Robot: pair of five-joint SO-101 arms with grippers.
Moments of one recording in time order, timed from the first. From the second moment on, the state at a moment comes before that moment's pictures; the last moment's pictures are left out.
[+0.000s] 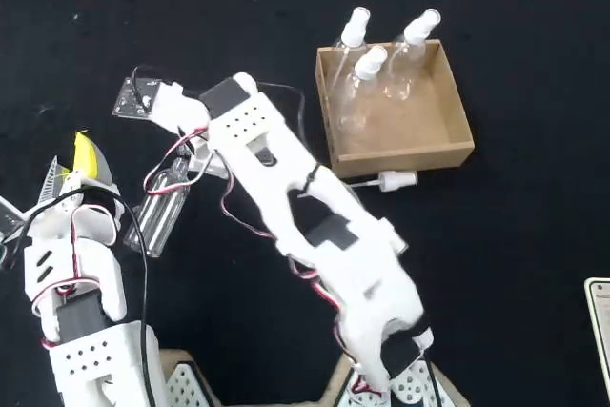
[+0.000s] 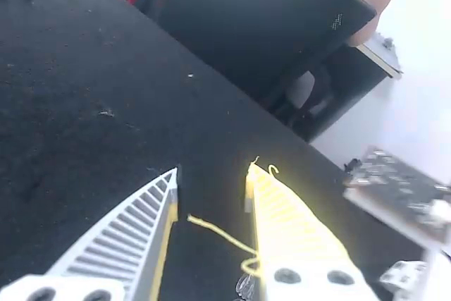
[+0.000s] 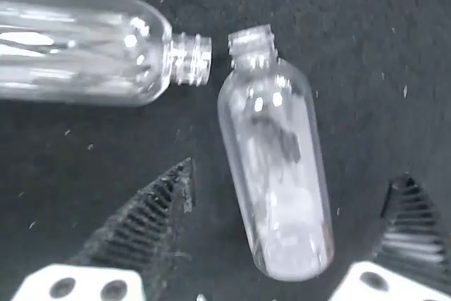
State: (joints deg) left arm -25.5 -89.9 85.5 22.7 28.3; right arm -38.2 42.0 -39.5 81.7 40.2
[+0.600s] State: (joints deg) left arm -25.5 -89.9 85.5 22.7 28.3; right arm -34.5 63.0 -71.3 97.9 28.6
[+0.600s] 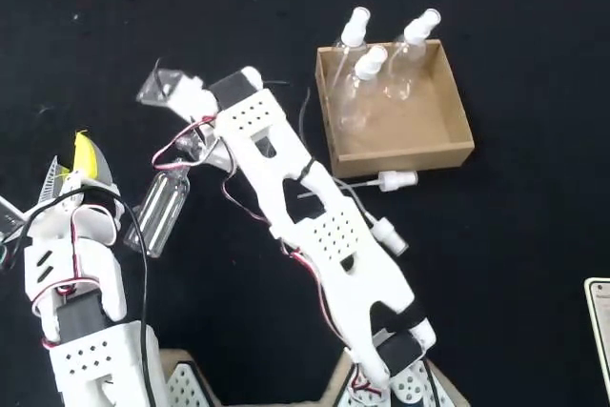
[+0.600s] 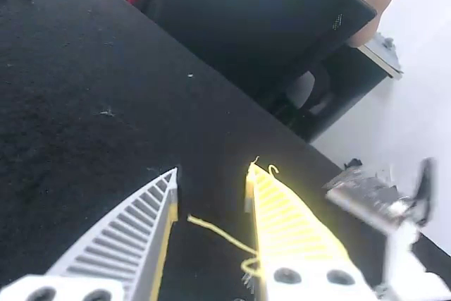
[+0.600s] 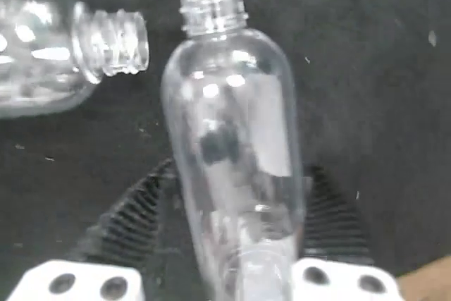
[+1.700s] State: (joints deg) left arm -24.6 -89.9 85.5 22.7 28.3; right arm -29.5 11.9 18.0 71.9 2.7
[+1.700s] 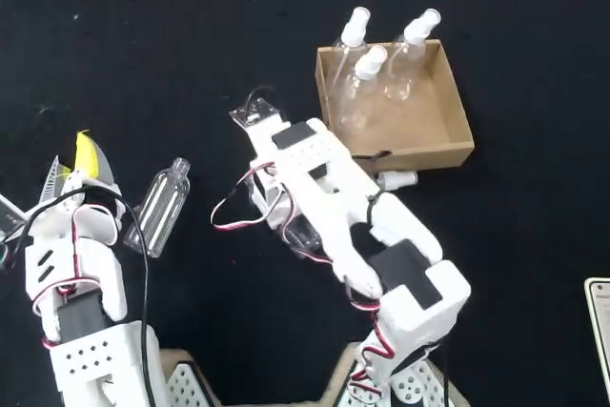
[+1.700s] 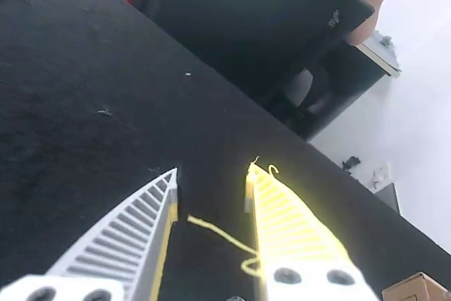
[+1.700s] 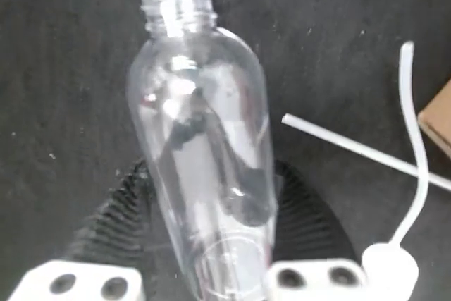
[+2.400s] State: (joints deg) left arm -24.6 -89.9 85.5 22.7 28.3; right arm -31.9 34.9 -17.4 99.0 2.8
